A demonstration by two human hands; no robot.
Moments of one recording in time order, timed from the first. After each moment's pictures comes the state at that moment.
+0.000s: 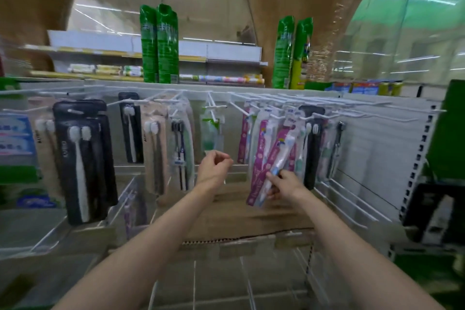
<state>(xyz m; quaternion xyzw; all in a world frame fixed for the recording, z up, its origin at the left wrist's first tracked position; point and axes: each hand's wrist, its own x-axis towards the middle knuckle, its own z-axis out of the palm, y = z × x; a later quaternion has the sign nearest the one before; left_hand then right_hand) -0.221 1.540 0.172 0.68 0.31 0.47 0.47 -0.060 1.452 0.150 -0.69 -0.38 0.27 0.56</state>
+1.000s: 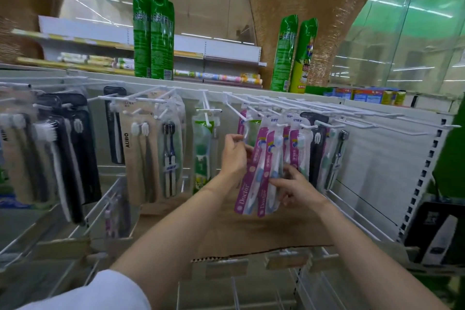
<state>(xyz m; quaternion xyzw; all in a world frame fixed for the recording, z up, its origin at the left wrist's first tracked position) -0.138 1.551 0.200 0.62 0.25 0.48 0.57 -0.019 1.444 0.167 -0.67 -0.44 0.29 0.52</state>
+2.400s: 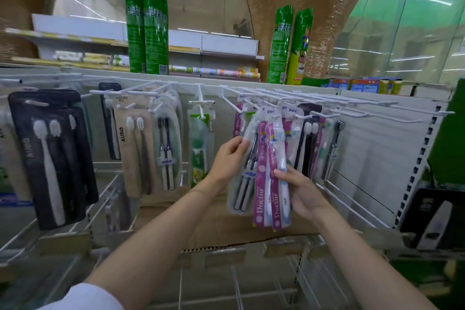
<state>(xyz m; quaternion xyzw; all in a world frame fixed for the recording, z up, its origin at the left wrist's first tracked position) -0.169 1.538 0.186 0.73 0.14 0.44 0.51 -0.042 1.417 0.160 -0.46 -0.43 0.44 0.64</state>
